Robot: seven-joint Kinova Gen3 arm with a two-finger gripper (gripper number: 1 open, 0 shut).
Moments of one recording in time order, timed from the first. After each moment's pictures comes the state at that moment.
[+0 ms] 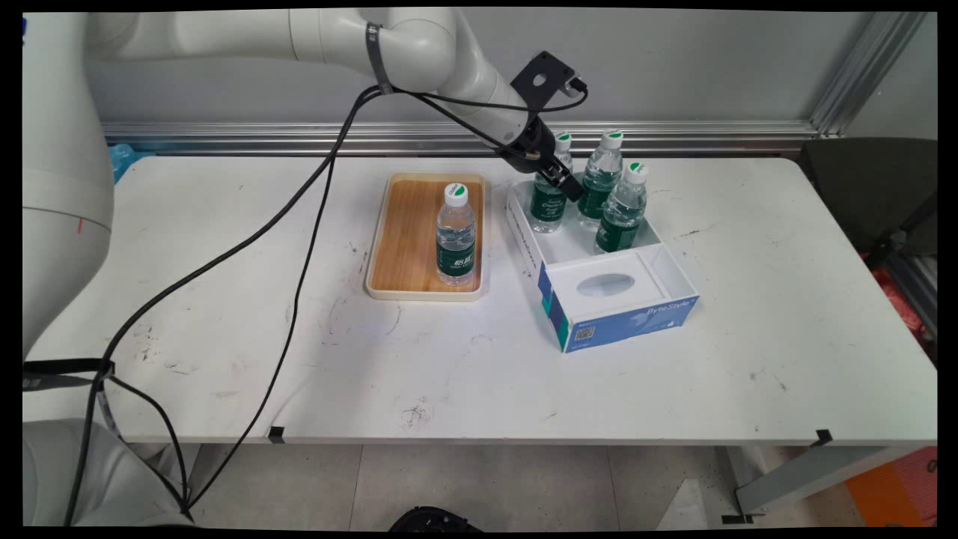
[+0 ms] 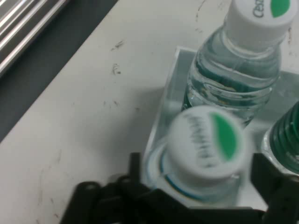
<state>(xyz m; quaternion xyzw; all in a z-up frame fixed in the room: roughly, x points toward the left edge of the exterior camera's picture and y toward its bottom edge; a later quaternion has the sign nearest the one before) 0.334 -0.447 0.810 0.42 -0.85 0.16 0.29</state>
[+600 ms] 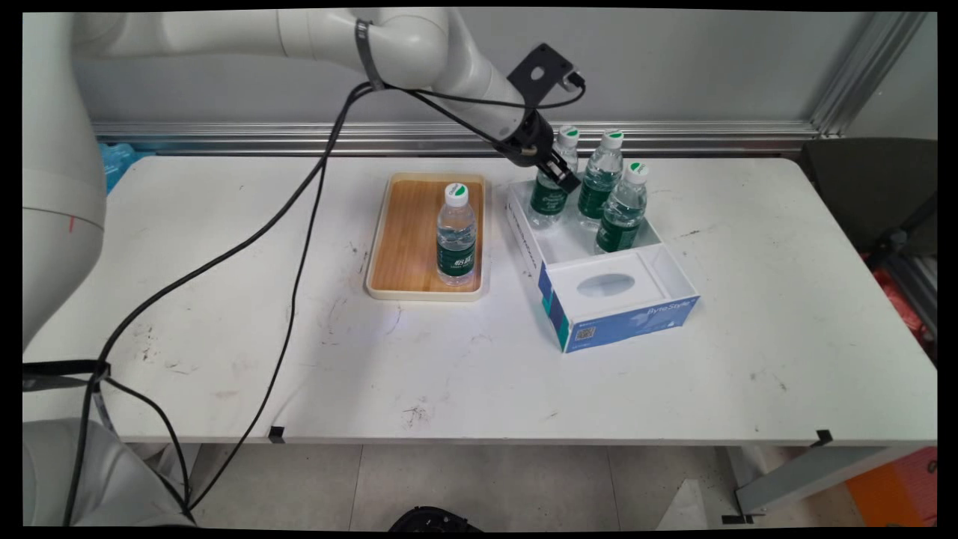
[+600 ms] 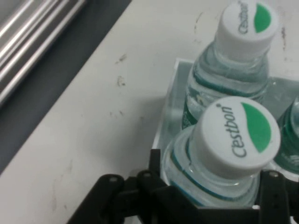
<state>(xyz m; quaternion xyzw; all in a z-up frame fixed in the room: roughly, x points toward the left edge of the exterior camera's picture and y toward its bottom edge) 0.340 -0.438 0.826 0.40 -0.85 0.18 0.30</state>
